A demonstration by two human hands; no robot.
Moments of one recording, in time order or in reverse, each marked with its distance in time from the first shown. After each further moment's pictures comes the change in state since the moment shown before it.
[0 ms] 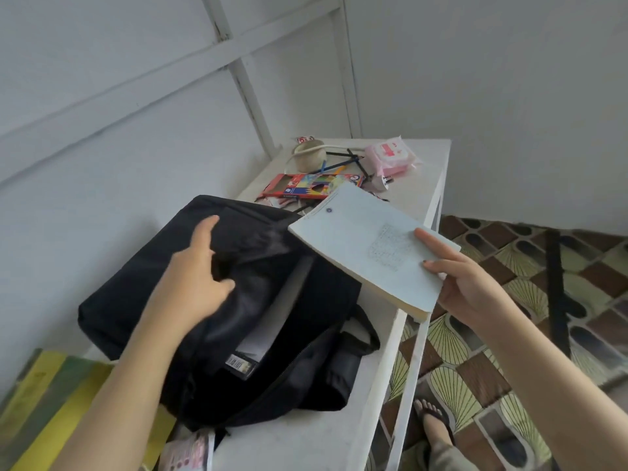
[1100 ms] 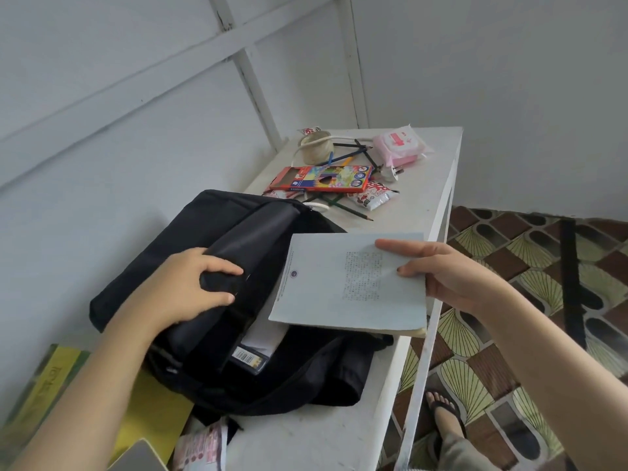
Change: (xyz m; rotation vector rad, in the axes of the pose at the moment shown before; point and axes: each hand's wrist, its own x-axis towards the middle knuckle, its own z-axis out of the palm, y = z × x) left_hand 0.006 -0.026 -0.021 0.111 -0.275 0.156; right_hand 0.012 0.001 0.027 -0.375 -0.190 0.193
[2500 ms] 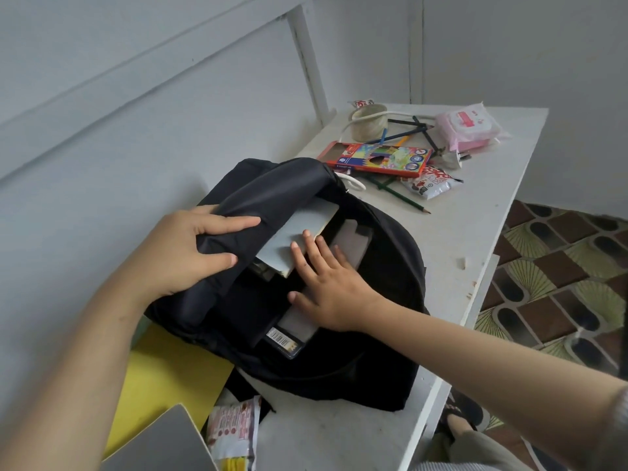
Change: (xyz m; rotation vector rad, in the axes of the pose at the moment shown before) left_hand -0.014 -0.022 -0.033 -0.272 0.174 0.050; right_hand 0.093 0.068 0.150 -1.635 -0.174 -0.502
